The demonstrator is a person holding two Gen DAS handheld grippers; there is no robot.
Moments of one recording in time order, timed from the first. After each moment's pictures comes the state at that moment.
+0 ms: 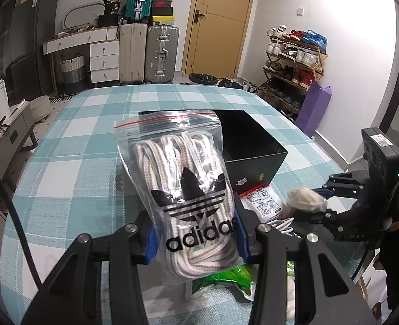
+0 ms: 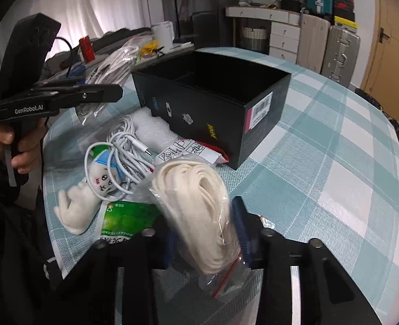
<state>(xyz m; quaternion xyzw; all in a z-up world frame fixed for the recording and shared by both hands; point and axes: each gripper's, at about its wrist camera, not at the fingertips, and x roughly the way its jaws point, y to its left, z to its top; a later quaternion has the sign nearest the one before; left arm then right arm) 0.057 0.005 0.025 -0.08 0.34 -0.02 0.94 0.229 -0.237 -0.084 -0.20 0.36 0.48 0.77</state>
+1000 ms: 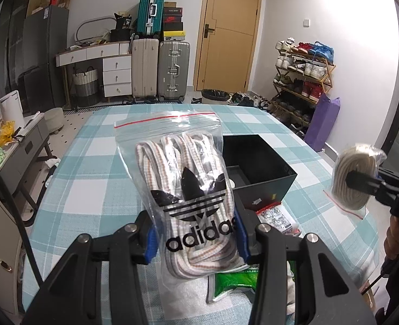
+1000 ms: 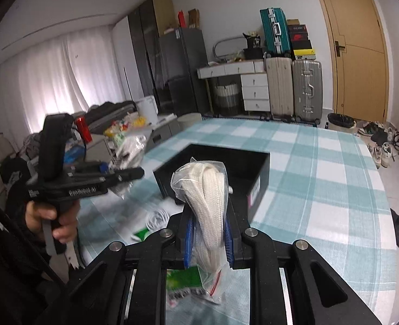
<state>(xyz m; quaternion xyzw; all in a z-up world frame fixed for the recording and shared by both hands) 0.047 0.020 0.050 -0.07 0.30 0.02 0.95 0.184 -0.260 0.004 -0.04 0.26 0.46 0.85</state>
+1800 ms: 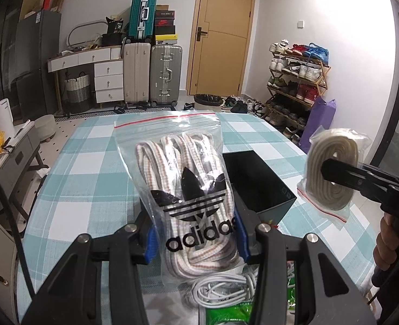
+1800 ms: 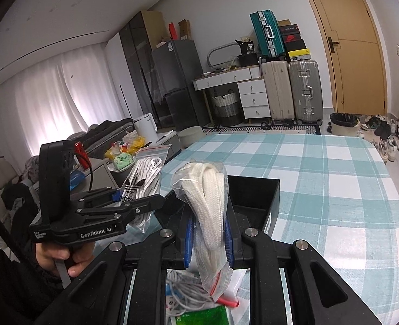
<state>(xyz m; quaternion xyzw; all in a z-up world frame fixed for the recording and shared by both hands) 0.087 0.017 0.051 -0.06 0.29 0.00 0.95 0.213 -0.227 0.024 0.01 0.25 0.46 0.85</state>
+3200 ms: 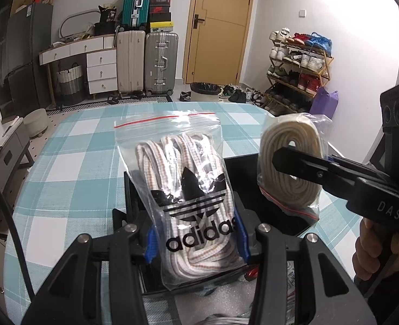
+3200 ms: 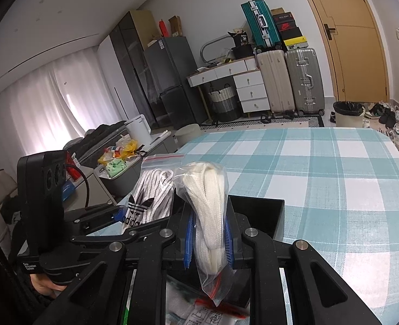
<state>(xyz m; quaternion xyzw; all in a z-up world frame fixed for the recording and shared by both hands) 0.146 0.016 0.030 -0.06 0.33 -0.01 0.94 0.294 -0.180 -0.003 0.03 0.28 0.45 0.84</state>
